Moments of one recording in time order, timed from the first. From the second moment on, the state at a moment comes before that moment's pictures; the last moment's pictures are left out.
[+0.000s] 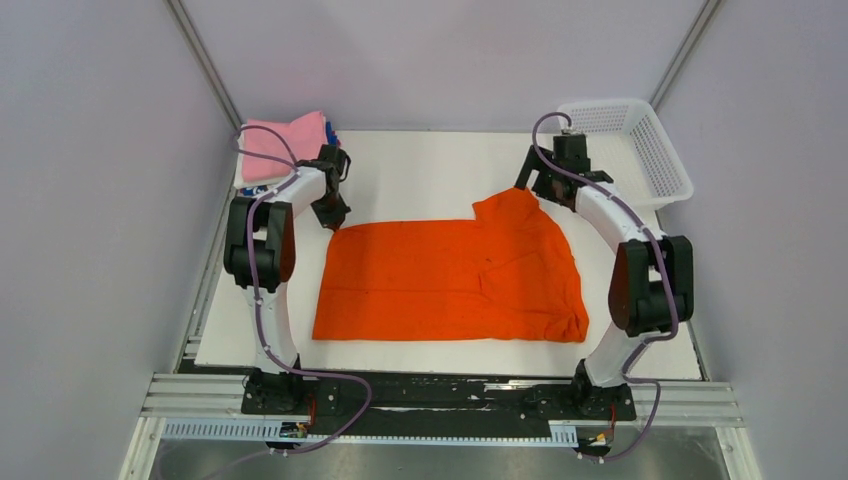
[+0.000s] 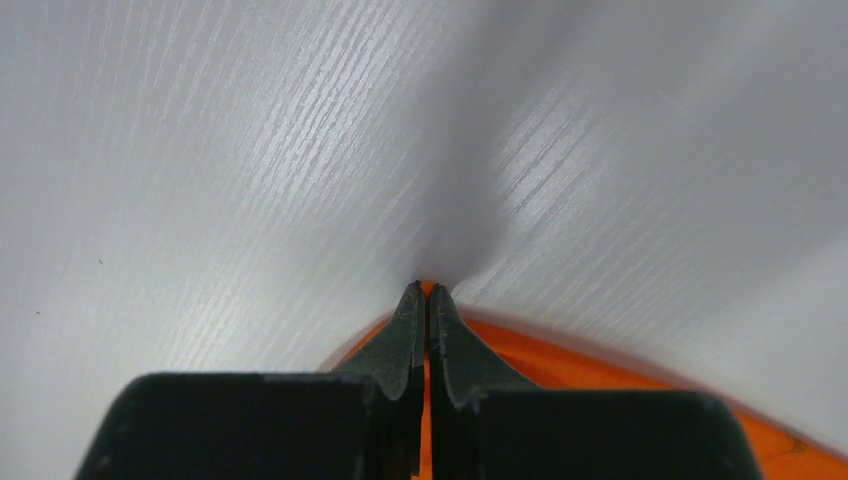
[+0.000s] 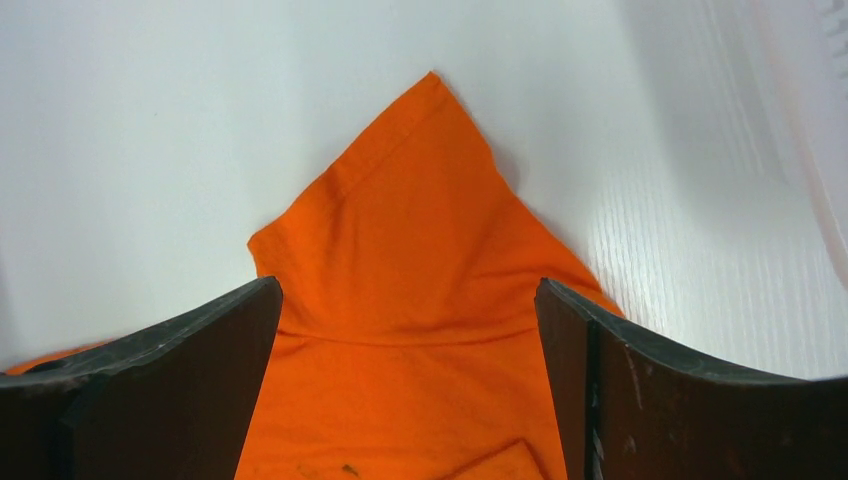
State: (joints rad) left arm -0.16 2.06 1.52 -0.75 -0.25 -0.70; right arm 0.13 1.69 1.27 -0.32 0.04 0.45
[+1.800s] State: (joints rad) left arm -0.21 1.84 1.36 -0.68 -0.24 -0.59; right arm 0.20 2.27 1.77 -0.47 0.28 0.46
